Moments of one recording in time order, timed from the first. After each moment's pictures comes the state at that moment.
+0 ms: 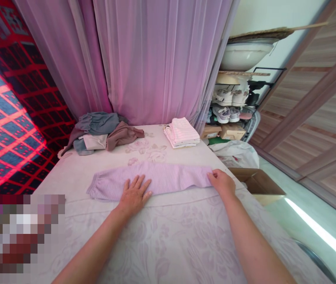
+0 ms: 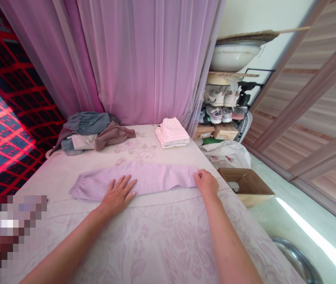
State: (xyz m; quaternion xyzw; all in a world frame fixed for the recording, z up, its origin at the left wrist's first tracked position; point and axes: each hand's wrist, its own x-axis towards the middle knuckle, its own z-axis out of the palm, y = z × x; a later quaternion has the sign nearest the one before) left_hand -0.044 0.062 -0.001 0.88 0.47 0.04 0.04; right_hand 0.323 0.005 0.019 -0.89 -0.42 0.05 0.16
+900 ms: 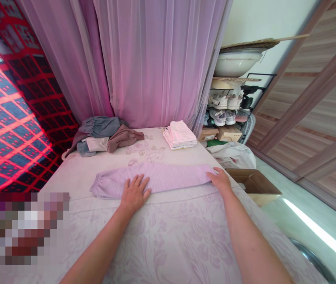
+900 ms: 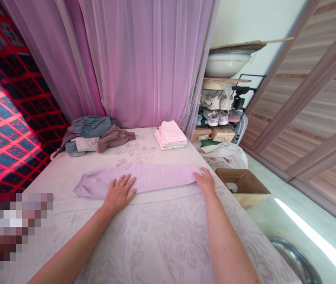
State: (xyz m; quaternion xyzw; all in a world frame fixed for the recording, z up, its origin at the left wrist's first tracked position) left_hand -0.035 0.056 -0.001 0.86 0.50 0.08 0.00; right_hand 0.343 0.007 0.001 -0.87 -0.35 0.11 0.33
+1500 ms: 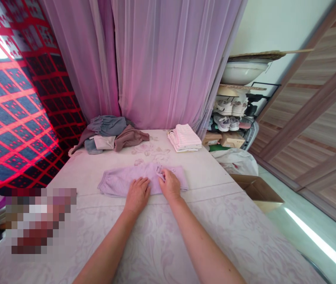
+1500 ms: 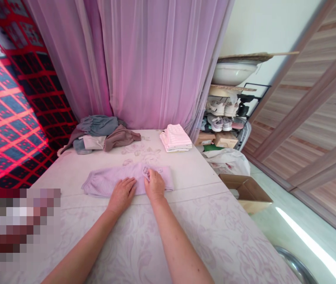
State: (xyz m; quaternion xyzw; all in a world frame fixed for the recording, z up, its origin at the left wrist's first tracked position) left_hand -0.045 0.053 -0.002 0.84 0.50 0.19 0.05; right_hand 0.114 0.050 0.011 -0.71 -0.61 0.04 0.35
